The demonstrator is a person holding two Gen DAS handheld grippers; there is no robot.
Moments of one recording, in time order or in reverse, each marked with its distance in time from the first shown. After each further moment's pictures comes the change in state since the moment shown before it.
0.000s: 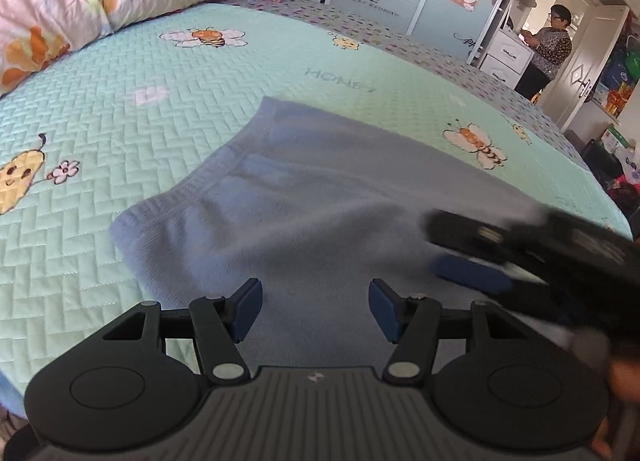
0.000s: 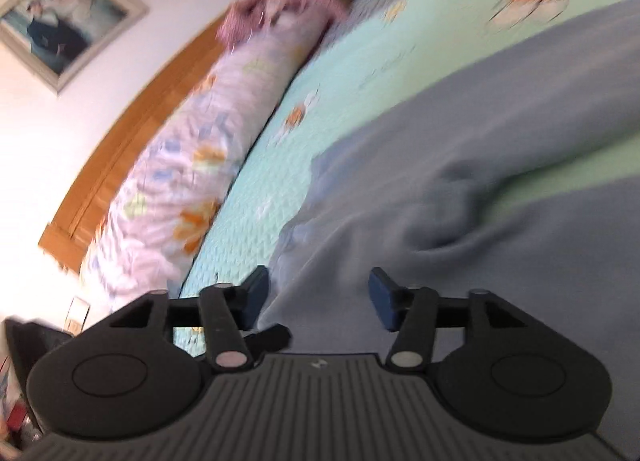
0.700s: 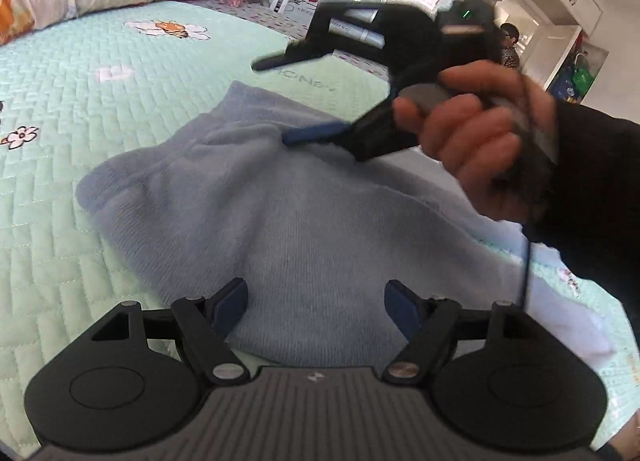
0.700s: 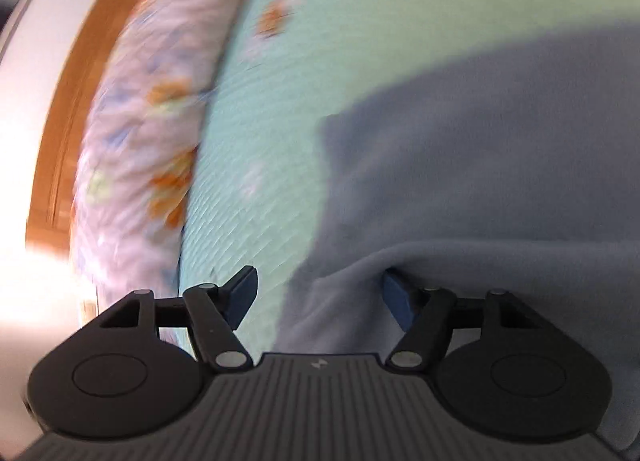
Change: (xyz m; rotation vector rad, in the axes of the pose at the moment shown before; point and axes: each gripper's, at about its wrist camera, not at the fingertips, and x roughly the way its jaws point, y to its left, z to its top) left arm 0.011 0.033 -0.017 -0.006 -0.056 -0.222; right arm 0.155 0.014 0.117 0.107 0.392 -0.014
